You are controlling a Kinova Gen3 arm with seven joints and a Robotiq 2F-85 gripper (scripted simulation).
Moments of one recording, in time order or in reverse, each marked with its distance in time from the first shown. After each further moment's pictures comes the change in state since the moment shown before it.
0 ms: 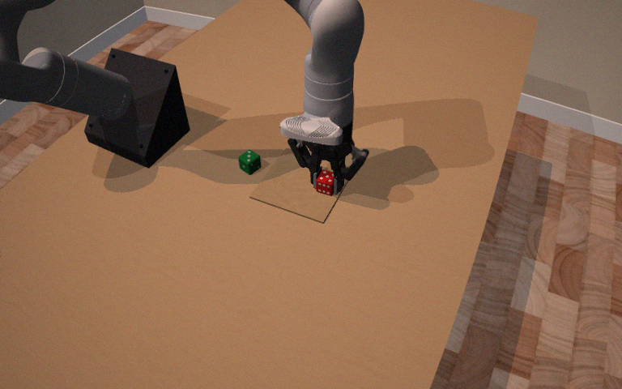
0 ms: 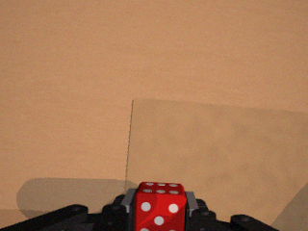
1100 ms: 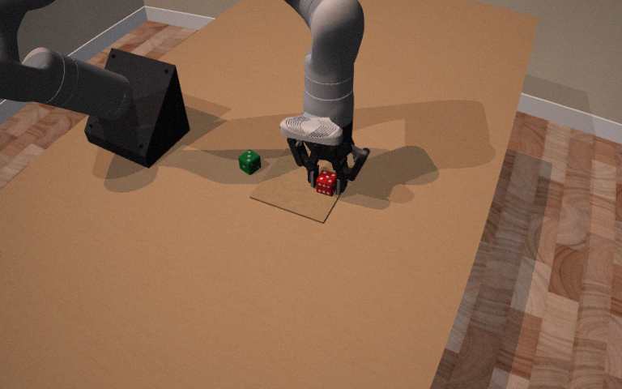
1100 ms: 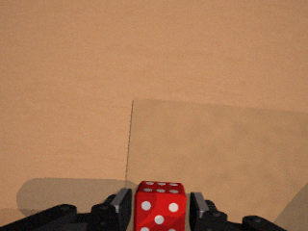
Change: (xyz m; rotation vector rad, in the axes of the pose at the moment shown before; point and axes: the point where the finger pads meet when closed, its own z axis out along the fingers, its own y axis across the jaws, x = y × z) arm 0.000 0.000 0.000 0.000 0.000 0.000
